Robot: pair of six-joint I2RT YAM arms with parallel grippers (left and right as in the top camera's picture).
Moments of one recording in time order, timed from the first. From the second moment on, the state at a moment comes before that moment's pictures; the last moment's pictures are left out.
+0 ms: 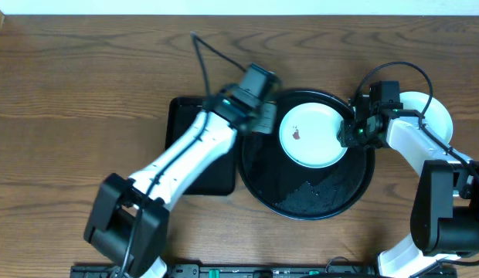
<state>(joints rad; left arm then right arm) -0.62 1.77 1.37 -0.61 -0.04 -0.32 -0.01 1.80 1.02 -0.51 -0.18 0.01</state>
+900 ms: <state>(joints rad) -0.83 2.09 1.38 -0.23 -0.21 0.13 -0.01 1.80 1.02 -0.51 -0.19 0.01</state>
